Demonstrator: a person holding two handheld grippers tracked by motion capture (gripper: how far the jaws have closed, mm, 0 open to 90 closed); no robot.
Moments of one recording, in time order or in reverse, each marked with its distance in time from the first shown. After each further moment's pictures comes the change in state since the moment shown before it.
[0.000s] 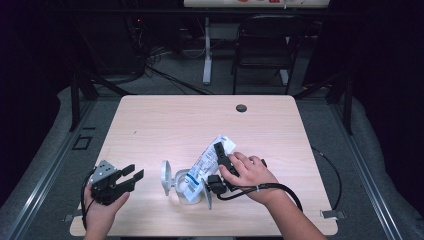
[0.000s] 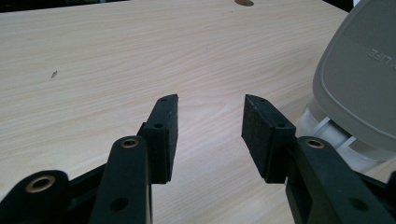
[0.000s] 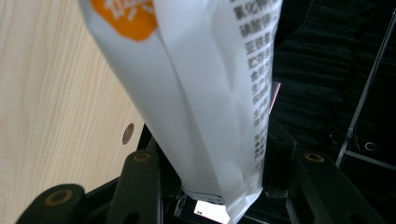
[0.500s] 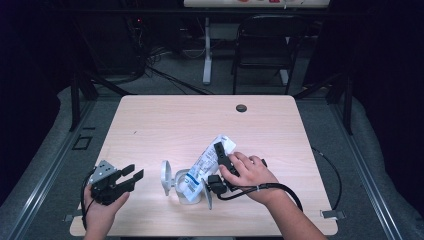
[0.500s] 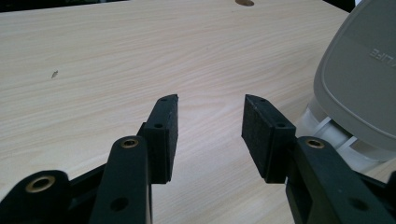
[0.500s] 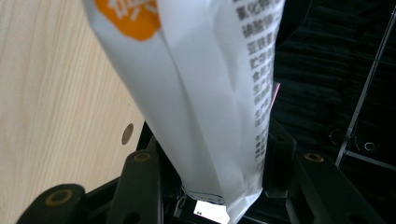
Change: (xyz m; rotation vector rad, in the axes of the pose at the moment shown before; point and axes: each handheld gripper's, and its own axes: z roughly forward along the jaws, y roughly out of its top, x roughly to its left) left arm 0.000 0.000 0.000 0.001 0.002 -0.002; right arm -0.001 -0.001 0.000 -0.001 -0.004 0.001
